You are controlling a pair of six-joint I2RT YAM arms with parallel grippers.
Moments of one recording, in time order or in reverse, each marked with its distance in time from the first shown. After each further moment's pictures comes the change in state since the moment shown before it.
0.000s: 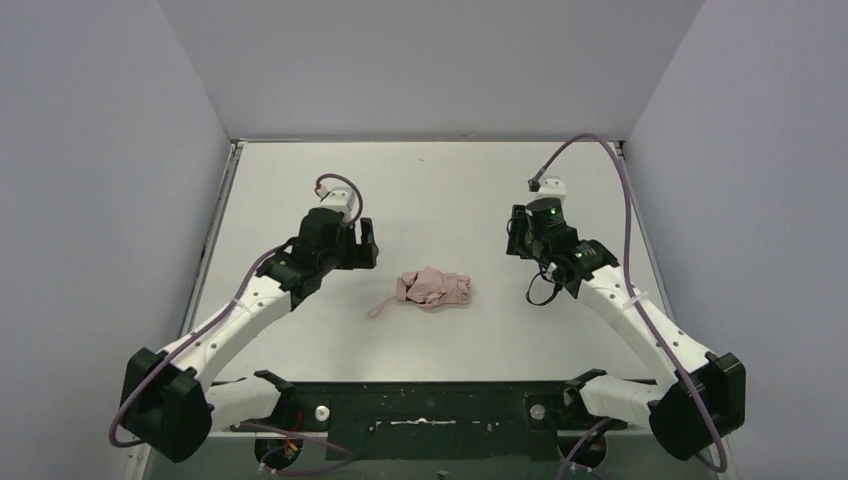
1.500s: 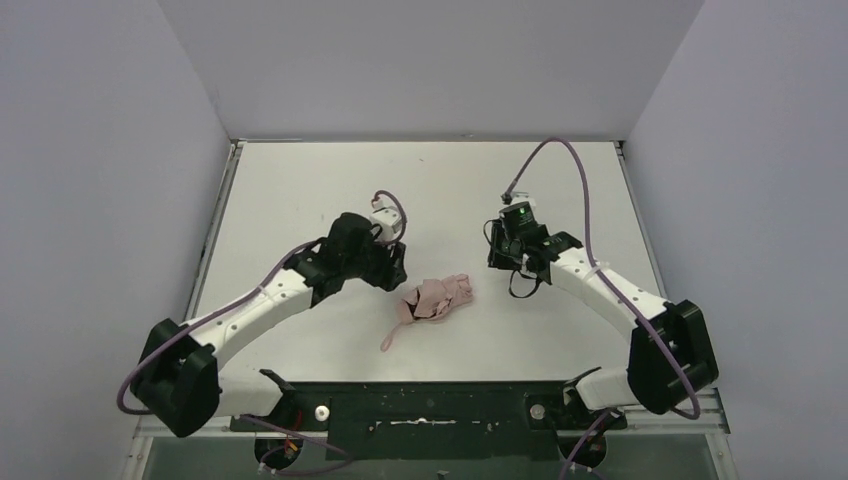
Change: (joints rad) left arm -0.121 0.128 0.090 -0.003 0.314 0.258; right arm 0.027 0.126 -0.063 0.068 -0.140 0.103
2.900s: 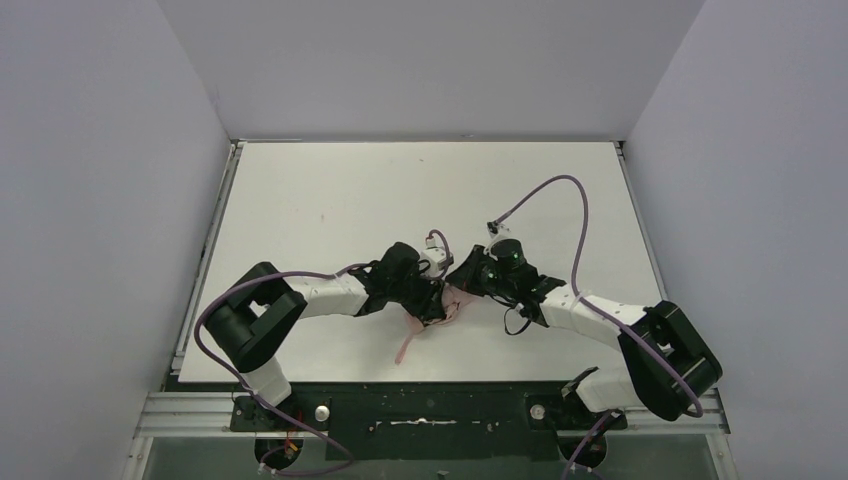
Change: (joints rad) left arm -0.182 0.343 -0.126 0.402 0.134 -0.080; right arm 0.130 0.021 -0.323 0.636 -0.308 0.374
